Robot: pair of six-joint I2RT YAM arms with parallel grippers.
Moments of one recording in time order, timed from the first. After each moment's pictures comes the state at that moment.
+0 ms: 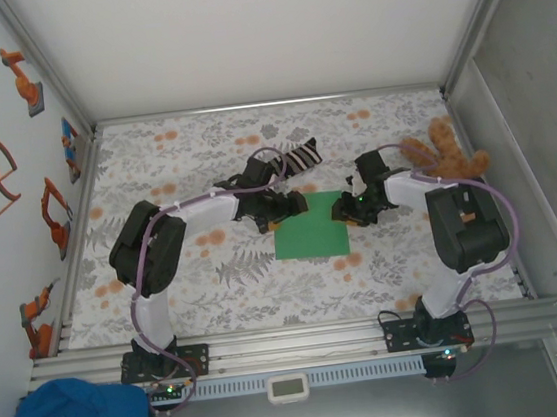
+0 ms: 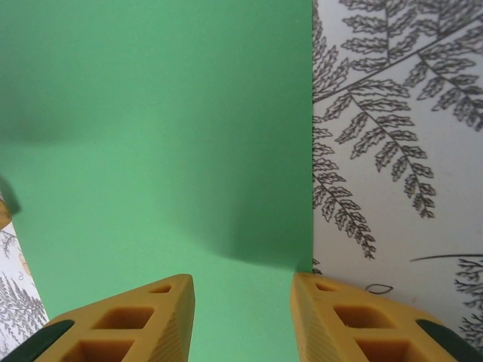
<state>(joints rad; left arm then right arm) -0.73 1.95 1.25 -0.35 0.37 -0.84 0.26 1.73 0.93 -0.46 -0.46 0.46</state>
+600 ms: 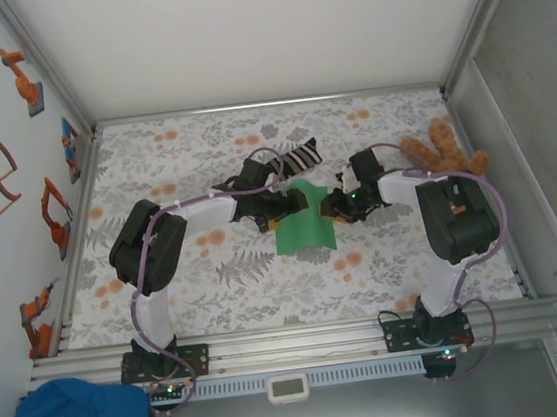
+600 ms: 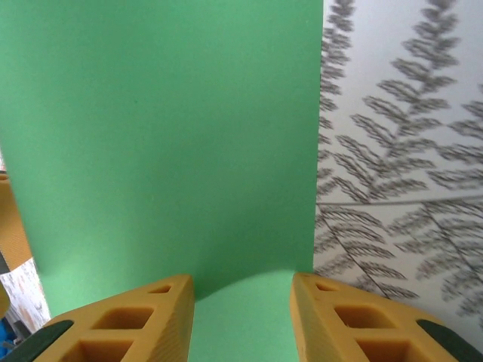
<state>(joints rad) -0.71 1.96 1.22 -0.24 0.42 -0.85 0.29 1.81 0.95 -0.32 -0.60 0.47</state>
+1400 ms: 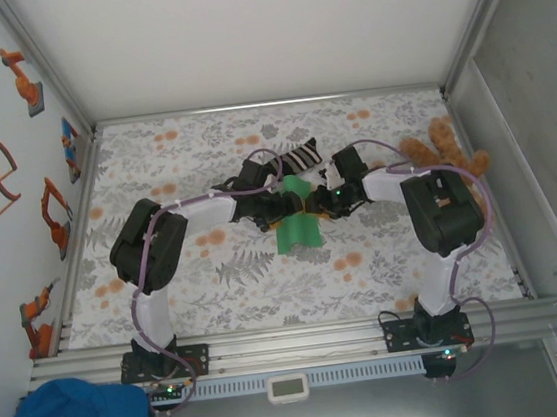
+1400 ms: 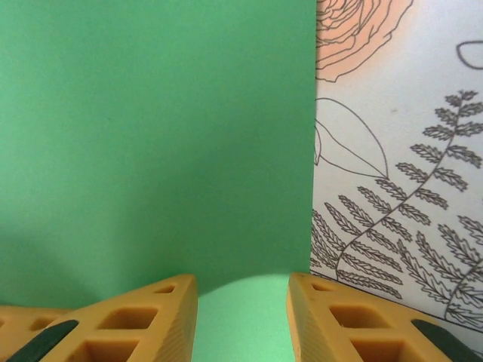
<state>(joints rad) -0.70 1.97 1.21 -0.25 0.41 -0.85 0.37 1.90 1.04 -0.25 -0.62 0.52</state>
